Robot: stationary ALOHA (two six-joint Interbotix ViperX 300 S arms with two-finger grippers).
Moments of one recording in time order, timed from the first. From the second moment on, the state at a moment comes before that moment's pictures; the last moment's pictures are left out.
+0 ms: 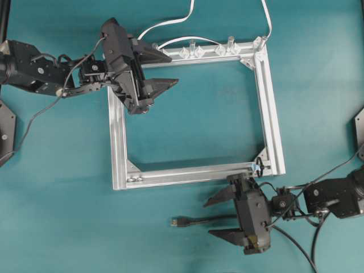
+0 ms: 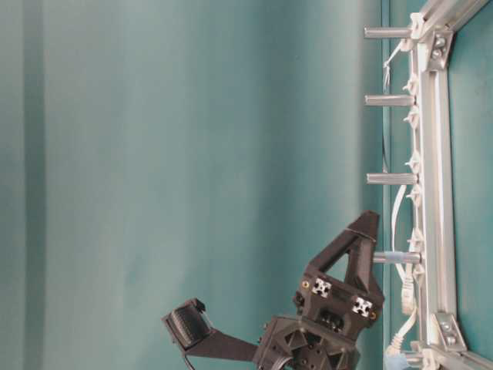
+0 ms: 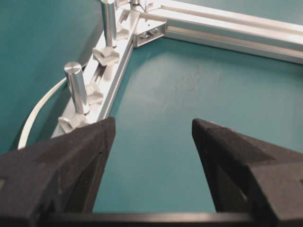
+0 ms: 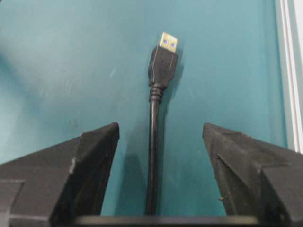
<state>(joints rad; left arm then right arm) 0.25 0.06 0.84 -0.07 -0.55 0.00 0.50 0.30 0.80 0.44 -0.67 -0.06</state>
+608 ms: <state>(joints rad) 0.25 0.06 0.84 -0.07 -0.53 0.00 0.50 0.33 0.79 0.44 -0.66 -0.06</state>
